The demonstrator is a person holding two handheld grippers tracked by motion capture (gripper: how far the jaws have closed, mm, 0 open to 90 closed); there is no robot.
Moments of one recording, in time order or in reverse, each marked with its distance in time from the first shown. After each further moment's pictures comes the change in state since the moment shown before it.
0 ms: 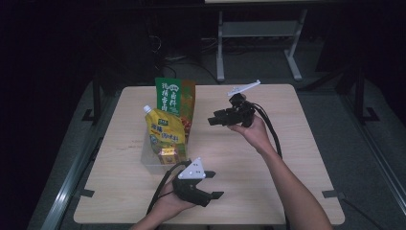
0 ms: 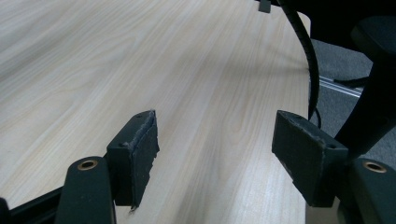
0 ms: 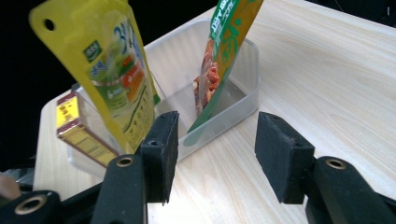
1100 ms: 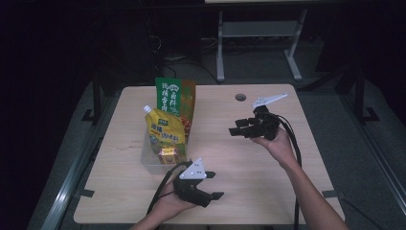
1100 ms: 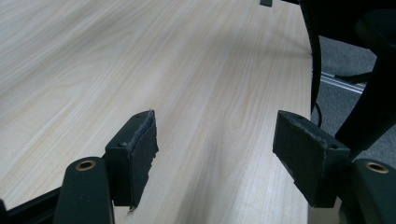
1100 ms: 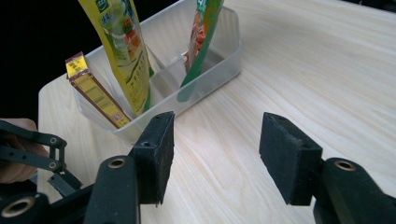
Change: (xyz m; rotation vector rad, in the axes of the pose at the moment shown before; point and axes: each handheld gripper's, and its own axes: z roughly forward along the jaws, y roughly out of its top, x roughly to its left) left arm 0.000 -0.001 0.004 0.014 -0.001 -0.001; right arm 0.005 -0.048 -0.056 -0.012 -0.061 0.022
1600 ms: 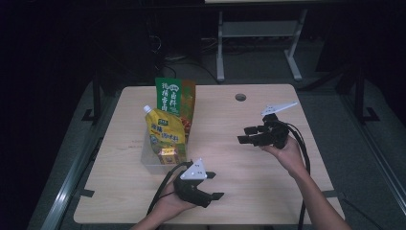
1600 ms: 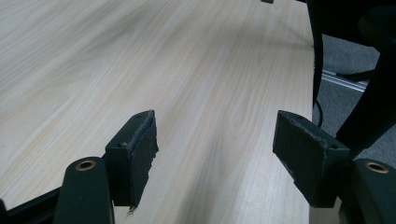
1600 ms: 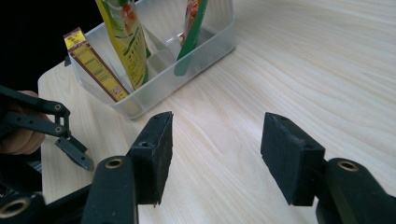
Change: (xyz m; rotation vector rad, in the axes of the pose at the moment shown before) left arm 0.000 -0.001 0.001 0.017 0.005 0.013; right arm -0.002 -0.028 -0.017 0.014 -0.012 0.031
